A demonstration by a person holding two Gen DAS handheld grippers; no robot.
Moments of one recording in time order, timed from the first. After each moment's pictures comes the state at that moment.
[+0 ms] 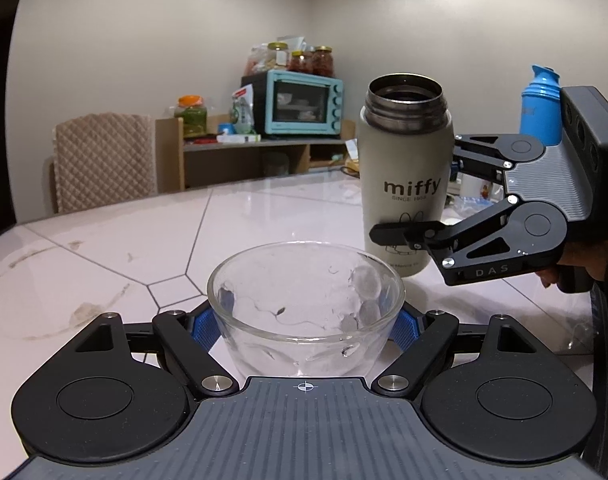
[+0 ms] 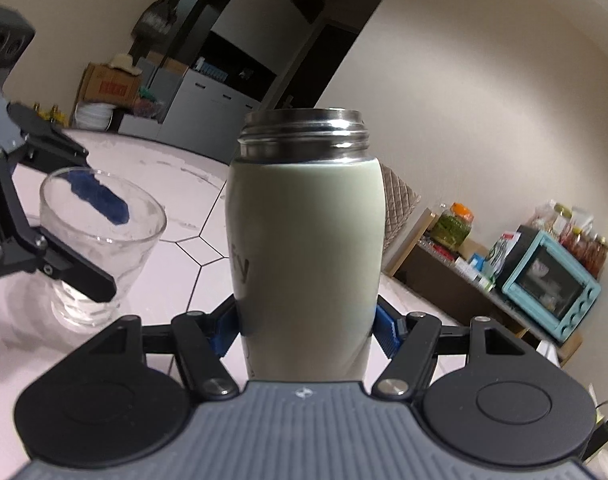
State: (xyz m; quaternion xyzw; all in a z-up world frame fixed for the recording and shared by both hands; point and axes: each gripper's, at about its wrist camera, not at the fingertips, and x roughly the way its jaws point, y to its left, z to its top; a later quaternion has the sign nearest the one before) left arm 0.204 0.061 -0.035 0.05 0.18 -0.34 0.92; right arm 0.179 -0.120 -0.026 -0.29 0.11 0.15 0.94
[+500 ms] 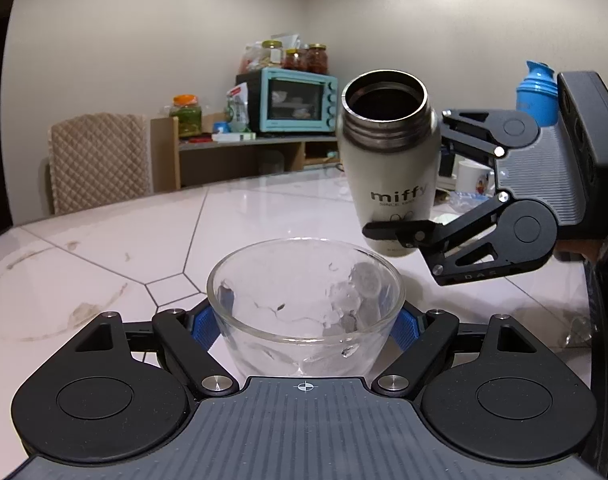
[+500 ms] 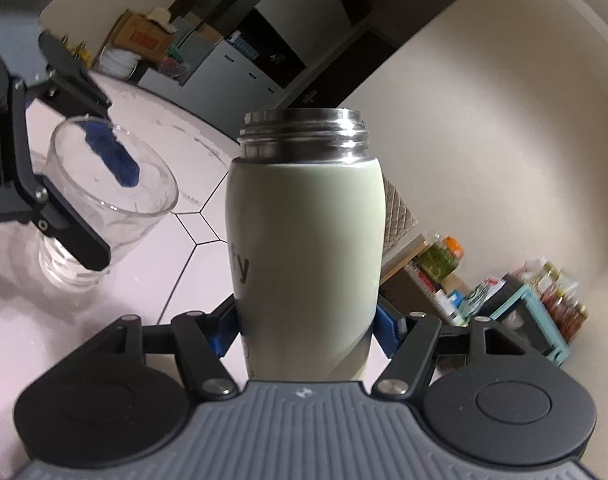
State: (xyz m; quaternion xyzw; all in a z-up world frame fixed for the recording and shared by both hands) left arm 0.202 0.059 -0.035 0.06 0.18 -0.35 0.92; right arm 0.167 -0.093 -0.040 -0.41 0.09 0.13 0.90
